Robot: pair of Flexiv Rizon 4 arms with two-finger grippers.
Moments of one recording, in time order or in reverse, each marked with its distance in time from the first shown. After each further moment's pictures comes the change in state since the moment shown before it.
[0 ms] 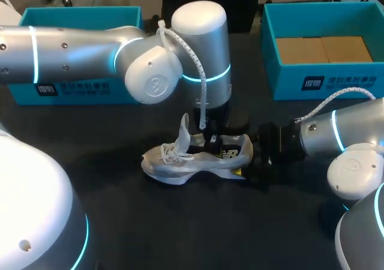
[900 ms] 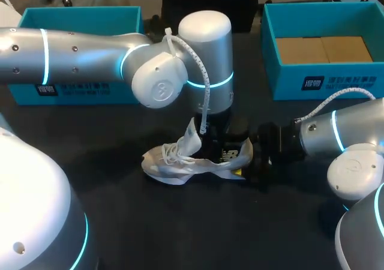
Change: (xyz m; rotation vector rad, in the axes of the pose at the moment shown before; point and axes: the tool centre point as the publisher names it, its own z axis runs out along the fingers) left arm -0.005 0.005 0.024 -0.028 0.023 0.044; right arm 0.000 -0.001 0.000 0.001 0.000 0.000
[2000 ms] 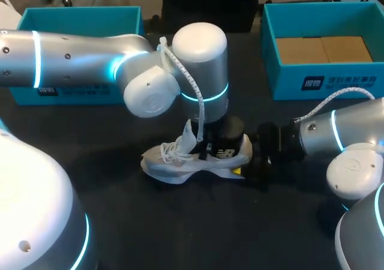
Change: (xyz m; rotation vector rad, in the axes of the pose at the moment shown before) left arm -0.013 0.021 -0.001 -0.052 -0.155 -0.085; right arm -0.002 0.001 0.001 -0.004 0.000 0.000
